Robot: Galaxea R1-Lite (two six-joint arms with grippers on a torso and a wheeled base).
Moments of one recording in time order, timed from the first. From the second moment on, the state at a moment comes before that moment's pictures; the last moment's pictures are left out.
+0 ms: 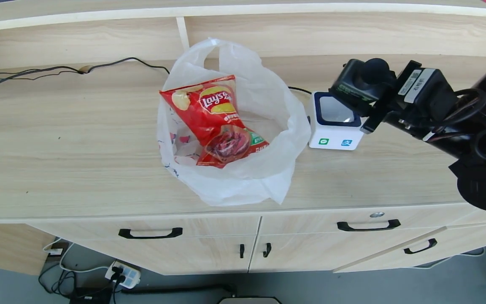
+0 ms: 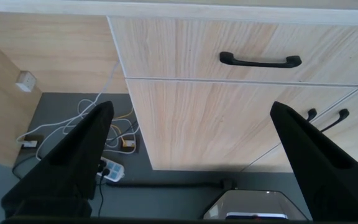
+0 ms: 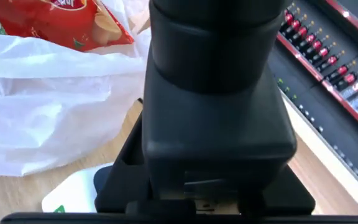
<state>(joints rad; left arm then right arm) 0.00 0.00 0.00 -0.03 0.00 0.02 0.23 1.78 -1.01 -1.20 0.67 -0.86</state>
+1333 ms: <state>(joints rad) 0.00 0.00 0.00 -0.03 0.00 0.02 0.21 1.82 -1.07 -1.24 0.62 -0.76</state>
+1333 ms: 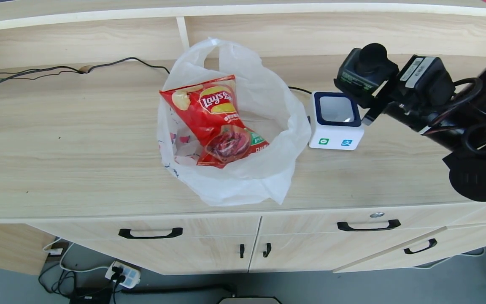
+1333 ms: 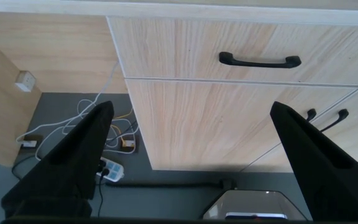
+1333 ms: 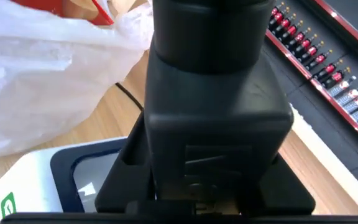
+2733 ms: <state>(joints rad) 0.00 0.00 0.00 -0.02 0.00 0.02 0.48 1.54 -0.72 -1.25 -0.04 -0.30</state>
